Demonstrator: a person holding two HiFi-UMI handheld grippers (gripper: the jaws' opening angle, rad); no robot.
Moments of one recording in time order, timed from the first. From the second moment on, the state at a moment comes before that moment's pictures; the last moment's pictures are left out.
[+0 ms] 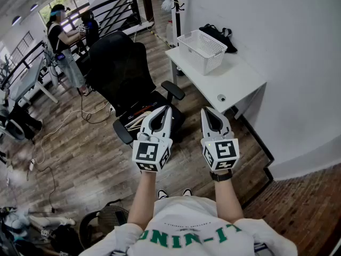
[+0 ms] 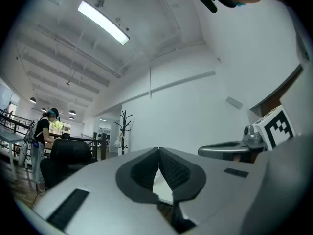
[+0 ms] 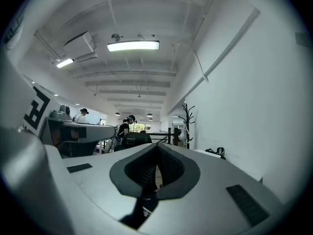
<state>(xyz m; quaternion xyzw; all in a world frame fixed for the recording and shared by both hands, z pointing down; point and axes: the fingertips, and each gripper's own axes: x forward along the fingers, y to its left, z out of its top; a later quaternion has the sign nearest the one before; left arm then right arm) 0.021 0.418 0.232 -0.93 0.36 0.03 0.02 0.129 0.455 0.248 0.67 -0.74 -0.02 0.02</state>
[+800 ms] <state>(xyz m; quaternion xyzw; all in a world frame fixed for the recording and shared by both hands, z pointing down) 0.056 0.366 0.276 -0.93 0.38 -0.02 0.04 0.165 0.400 0.312 0.67 -0.74 0.03 0.05</state>
